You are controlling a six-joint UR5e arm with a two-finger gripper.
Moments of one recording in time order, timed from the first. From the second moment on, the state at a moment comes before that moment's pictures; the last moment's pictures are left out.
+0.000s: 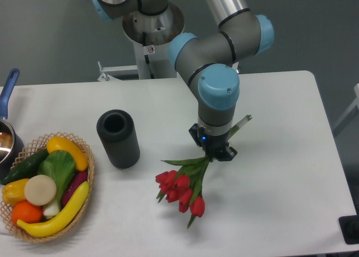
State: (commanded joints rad) arm 2.47 -1.93 -1.60 -1.00 1.47 1.15
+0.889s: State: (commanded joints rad) arm 2.49 -1.80 -1.64 -0.82 0.77 0.91
